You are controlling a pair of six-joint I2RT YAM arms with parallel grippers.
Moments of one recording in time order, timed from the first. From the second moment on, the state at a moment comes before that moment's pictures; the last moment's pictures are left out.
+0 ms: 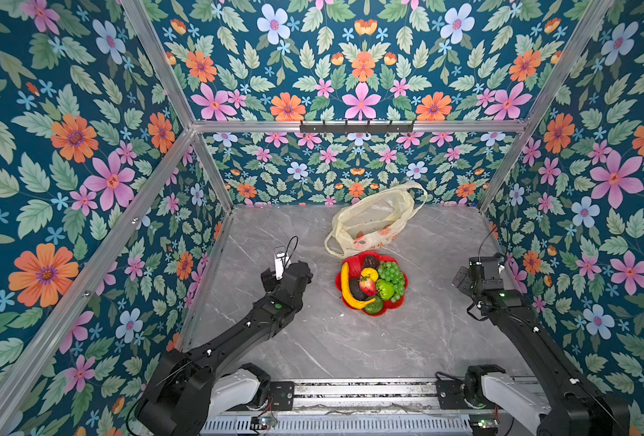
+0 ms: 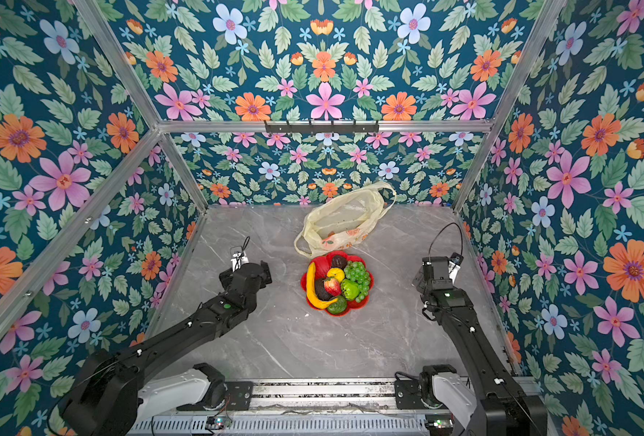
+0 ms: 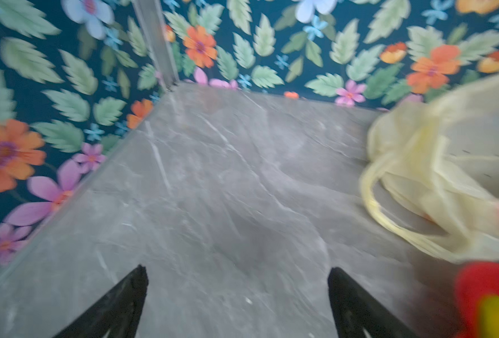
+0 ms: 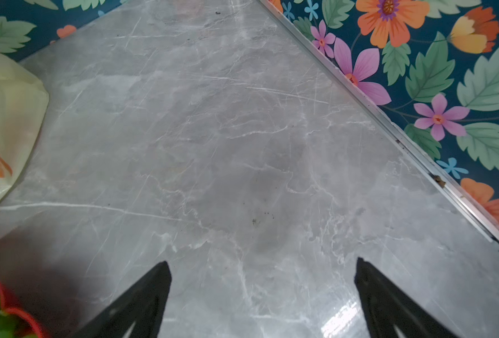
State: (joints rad) left arm -0.55 1.15 0.51 0.14 -0.86 -0.34; right arm 0.05 1.00 0.66 -0.52 0.40 0.55
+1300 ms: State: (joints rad) left arm -0.12 1.61 0.19 1.36 -0.45 0.07; right arm 0.04 1.39 0.35 0.63 0.12 0.06
